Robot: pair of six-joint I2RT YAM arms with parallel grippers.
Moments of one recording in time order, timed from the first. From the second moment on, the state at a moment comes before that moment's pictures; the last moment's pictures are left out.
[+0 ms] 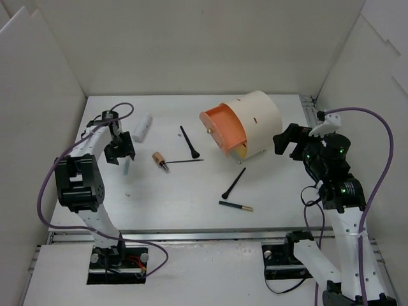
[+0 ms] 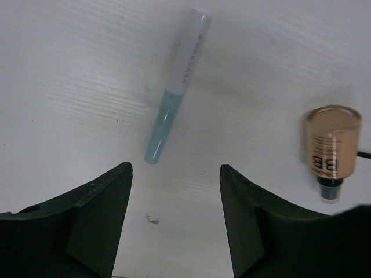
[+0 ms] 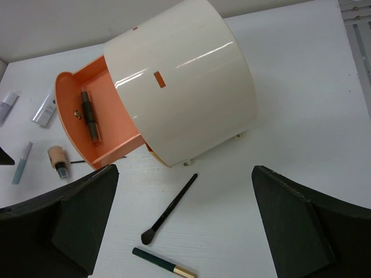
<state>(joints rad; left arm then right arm) 0.05 1.78 1.40 -0.83 0.00 -0.29 0.07 0.80 1.07 -0.56 -0.09 0.29</state>
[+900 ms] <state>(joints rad) 0.06 2.00 1.46 -0.82 -0.04 -0.24 0.07 0.80 1.06 -0.56 -0.09 0.28</state>
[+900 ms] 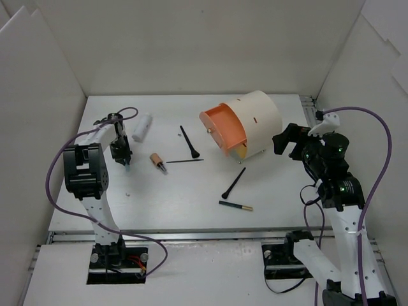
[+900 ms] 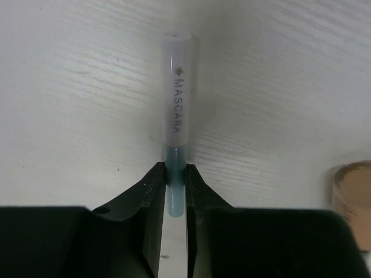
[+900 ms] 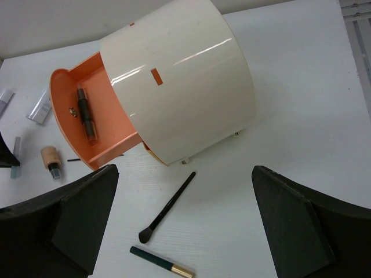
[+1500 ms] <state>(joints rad) -0.21 1.54 1.59 -0.45 0.45 -0.73 0.07 0.81 1.06 -0.56 -0.09 0.28</state>
